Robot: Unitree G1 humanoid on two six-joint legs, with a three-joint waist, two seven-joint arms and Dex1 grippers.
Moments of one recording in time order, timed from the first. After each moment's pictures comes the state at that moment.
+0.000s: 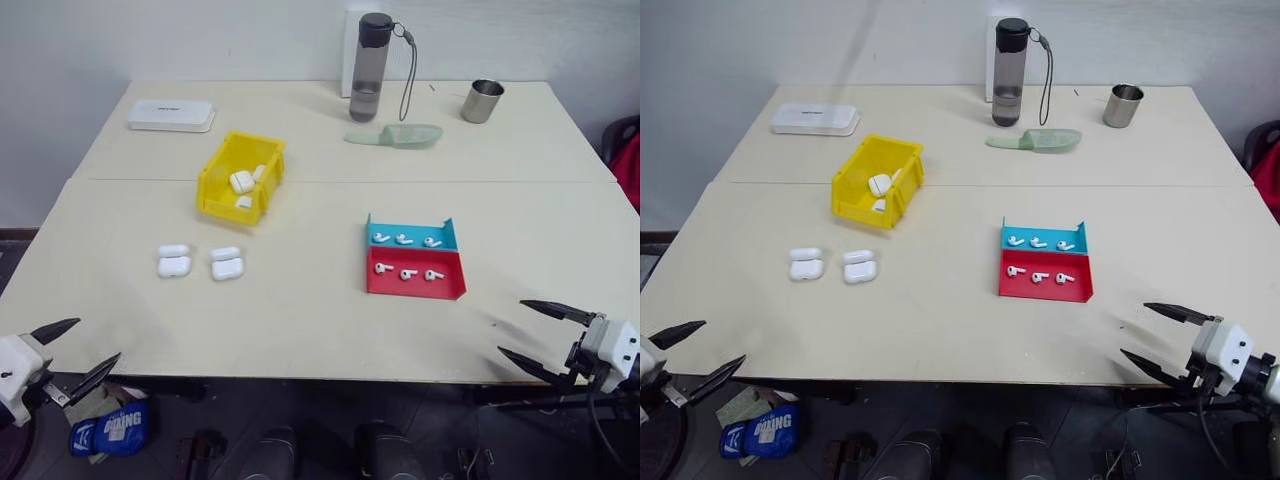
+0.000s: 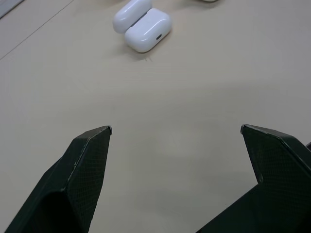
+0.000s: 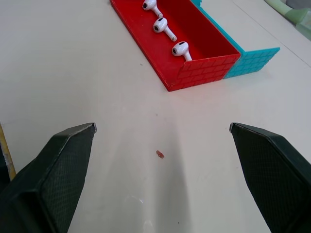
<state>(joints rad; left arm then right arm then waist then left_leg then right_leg) 0.45 0.73 0.71 0.01 -0.33 -0.17 -0.90 0.12 -0.80 -0.39 0.32 0.42 -0.48 1.28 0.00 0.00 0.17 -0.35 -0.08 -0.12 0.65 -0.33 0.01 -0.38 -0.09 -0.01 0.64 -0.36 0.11</state>
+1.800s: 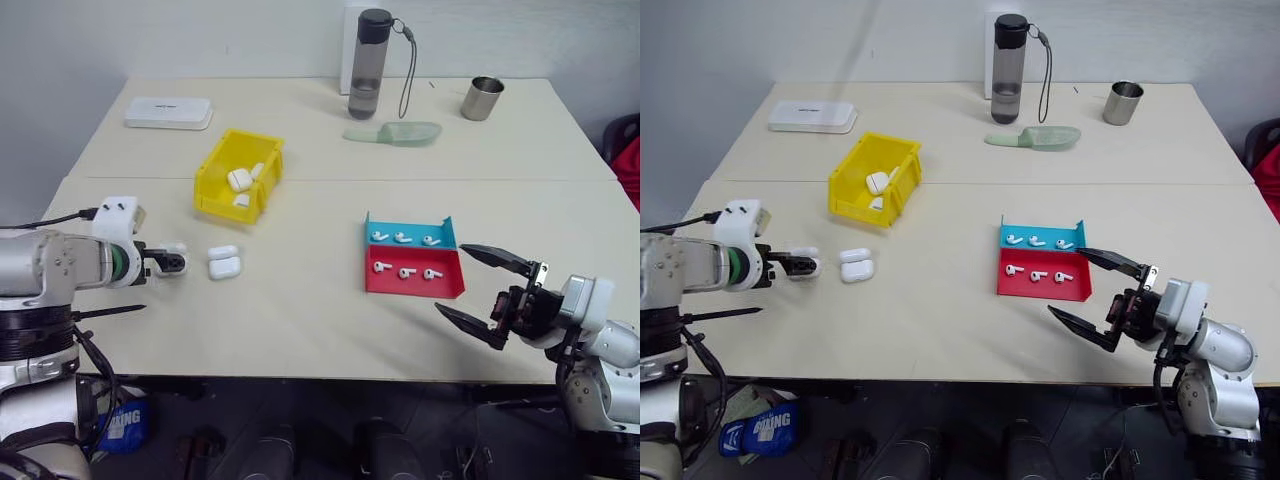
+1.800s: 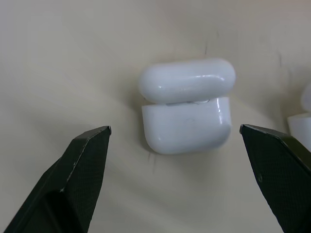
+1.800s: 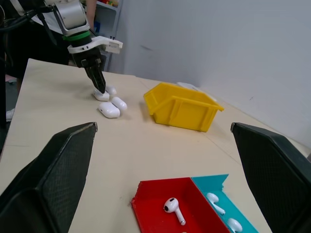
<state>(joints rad) -0.68 0.77 0.23 0.02 -0.48 1.61 -0.09 -0.05 -0.57 -0.26 -0.15 0.65 -0.24 1.23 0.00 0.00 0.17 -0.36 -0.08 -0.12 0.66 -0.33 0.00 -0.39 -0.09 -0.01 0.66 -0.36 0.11</state>
